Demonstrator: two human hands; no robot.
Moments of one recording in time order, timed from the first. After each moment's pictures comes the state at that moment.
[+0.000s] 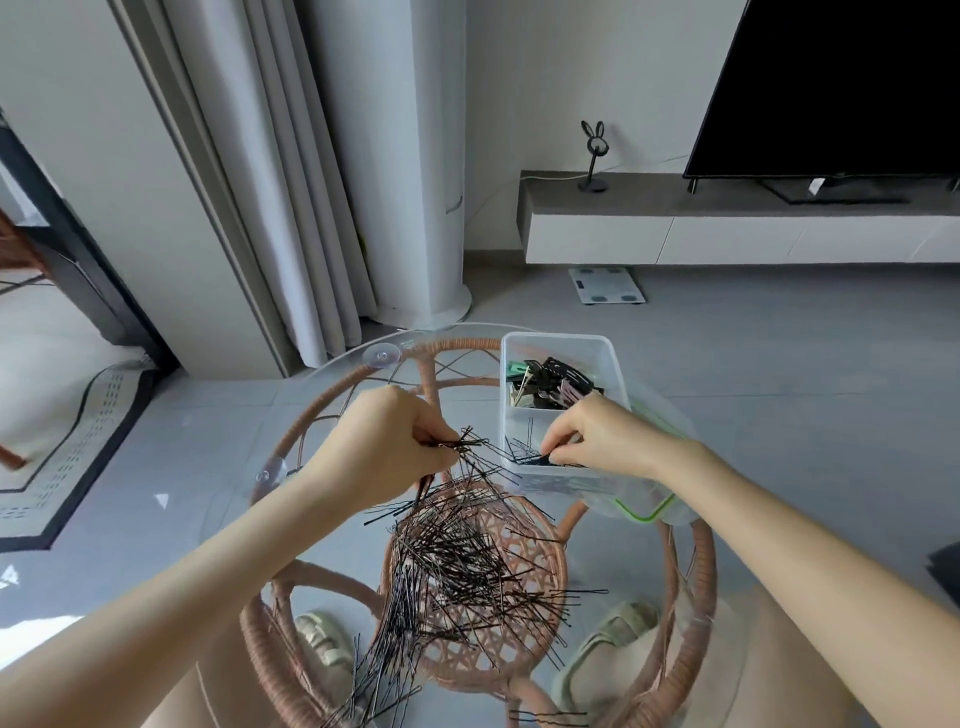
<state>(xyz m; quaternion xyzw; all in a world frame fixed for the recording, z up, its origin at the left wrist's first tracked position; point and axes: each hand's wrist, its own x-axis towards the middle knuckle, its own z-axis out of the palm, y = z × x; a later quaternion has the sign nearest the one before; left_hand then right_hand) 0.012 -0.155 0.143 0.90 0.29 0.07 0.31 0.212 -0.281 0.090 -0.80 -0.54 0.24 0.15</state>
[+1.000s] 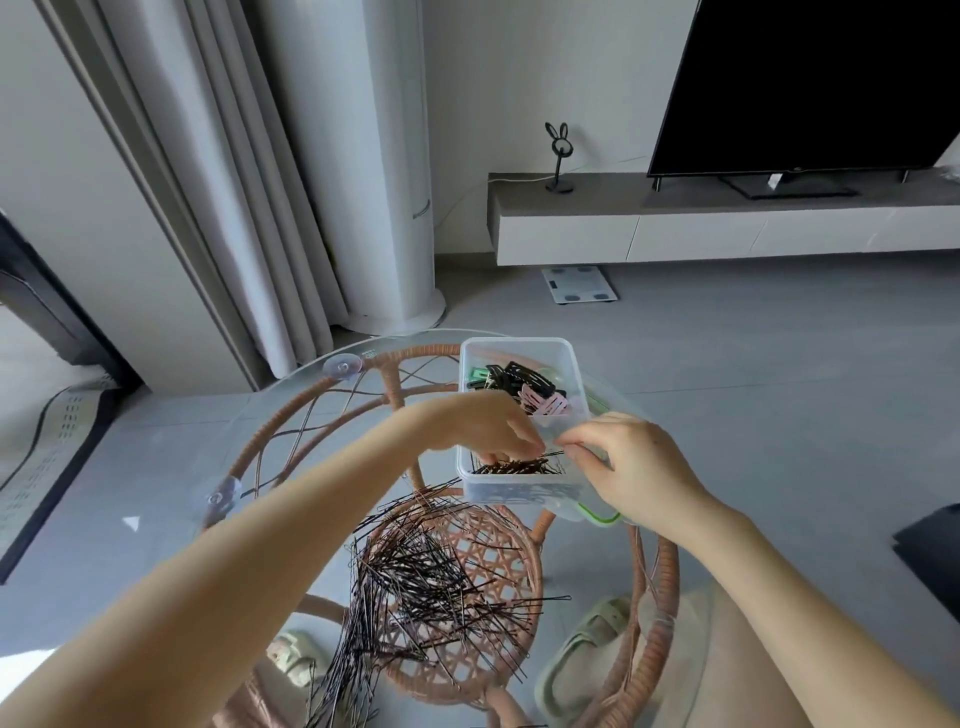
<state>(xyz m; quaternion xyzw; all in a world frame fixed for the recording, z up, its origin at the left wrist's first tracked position) 0.138 -0.170 0.111 0.90 0.11 -0.23 0.36 0.204 -0.345 0.093 -0.83 -0.49 0.00 0.25</state>
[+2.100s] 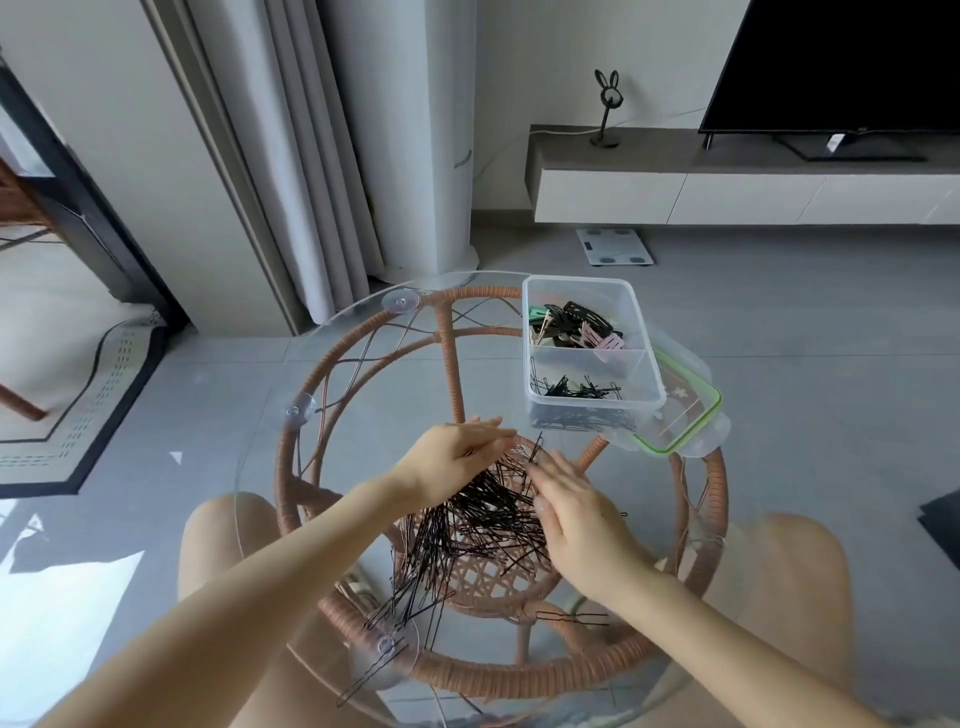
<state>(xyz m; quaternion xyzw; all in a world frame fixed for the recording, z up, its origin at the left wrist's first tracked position) 0.007 -0.158 0.011 0.91 0.12 0.03 0.39 0.080 -0.334 0.006 -0.82 -0.50 0.12 0.25</state>
